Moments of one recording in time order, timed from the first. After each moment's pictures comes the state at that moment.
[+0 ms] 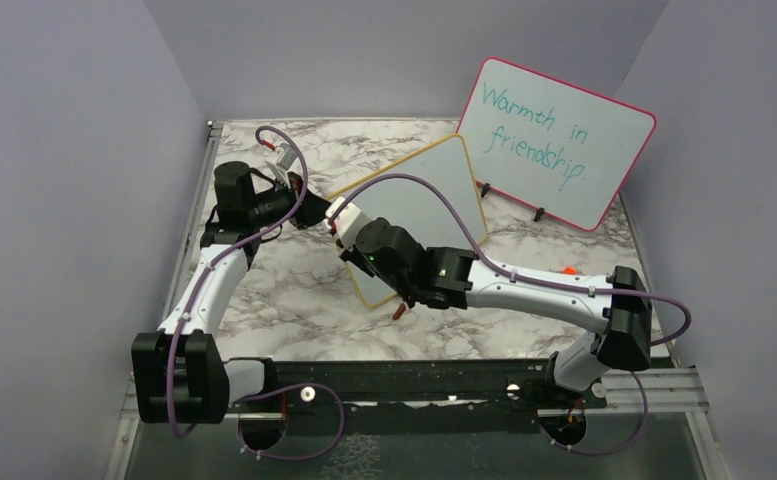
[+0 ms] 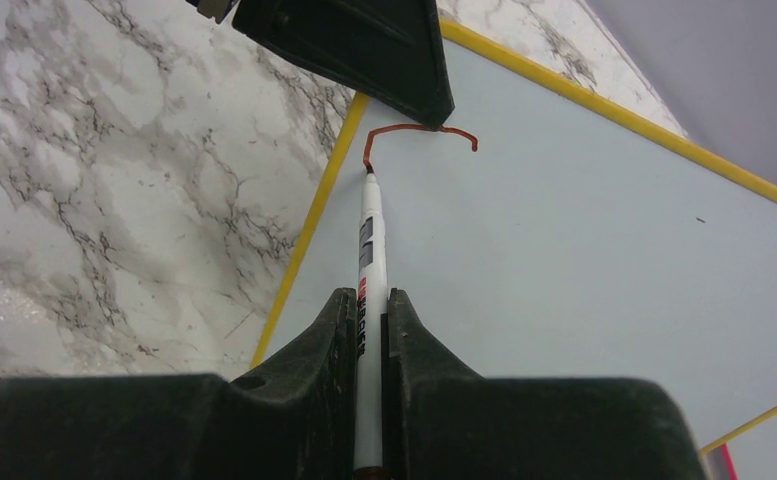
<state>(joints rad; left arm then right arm) -0.03 1.22 0.85 0.03 0.97 -0.26 1.23 1.60 1.38 -0.24 0.50 -0.15</state>
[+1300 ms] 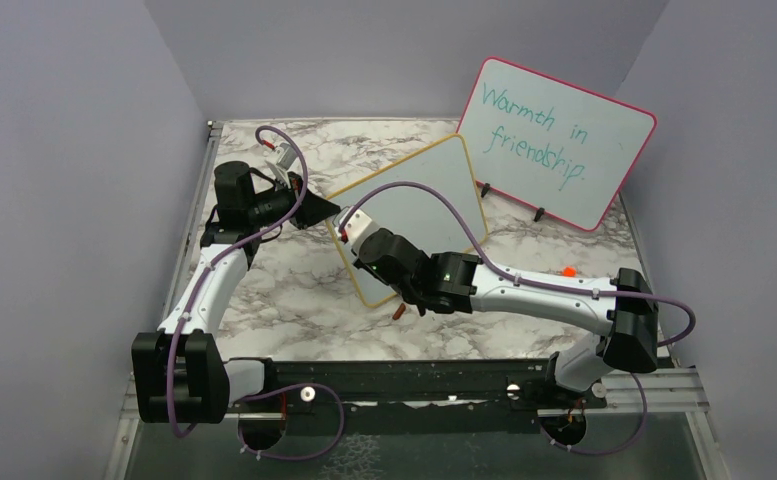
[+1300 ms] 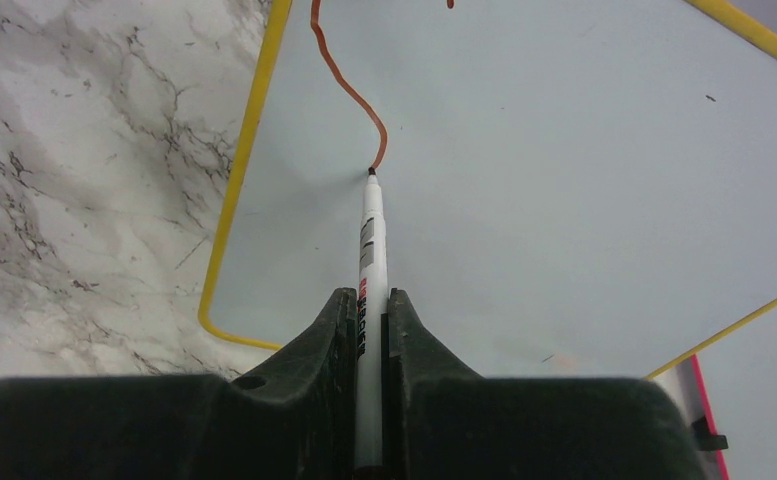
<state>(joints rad) -0.03 1.23 0.85 0.03 0.97 -0.26 1.23 1.56 1.31 -0.35 0.59 -0.08</state>
